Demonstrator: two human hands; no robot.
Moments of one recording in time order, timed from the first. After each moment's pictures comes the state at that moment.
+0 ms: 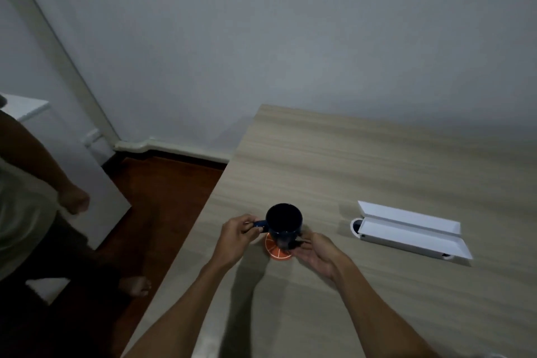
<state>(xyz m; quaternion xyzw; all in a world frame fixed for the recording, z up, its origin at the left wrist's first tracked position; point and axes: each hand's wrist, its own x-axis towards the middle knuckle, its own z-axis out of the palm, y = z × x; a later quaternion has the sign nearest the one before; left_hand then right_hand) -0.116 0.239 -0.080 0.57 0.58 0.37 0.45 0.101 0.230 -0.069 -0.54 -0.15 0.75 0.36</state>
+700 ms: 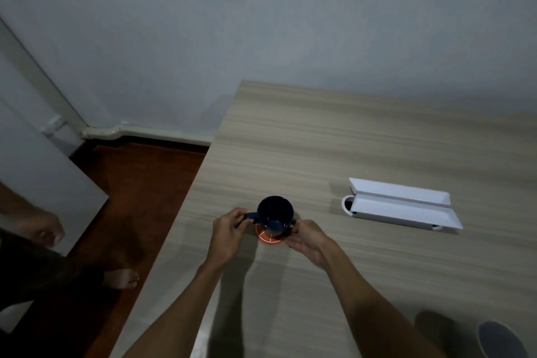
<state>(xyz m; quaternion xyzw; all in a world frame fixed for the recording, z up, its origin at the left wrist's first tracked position) -0.112 0.241 -0.119 0.60 0.59 0.36 0.40 0.090 0.236 -0.103 -0.62 -0.21 0.69 0.31</state>
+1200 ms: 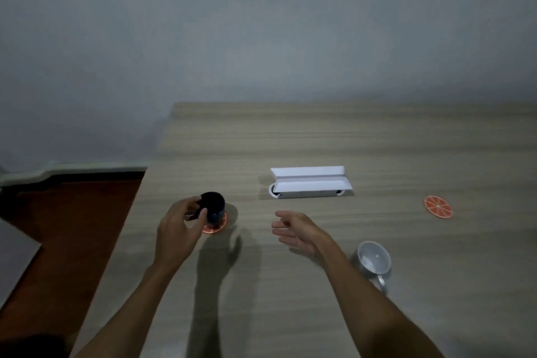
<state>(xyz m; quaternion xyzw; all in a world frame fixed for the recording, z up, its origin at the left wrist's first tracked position) -0.081 0.167 -0.026 0.74 0.53 0.39 0.16 0.196 0.111 -0.019 -0.63 -0.21 0.64 0.38</state>
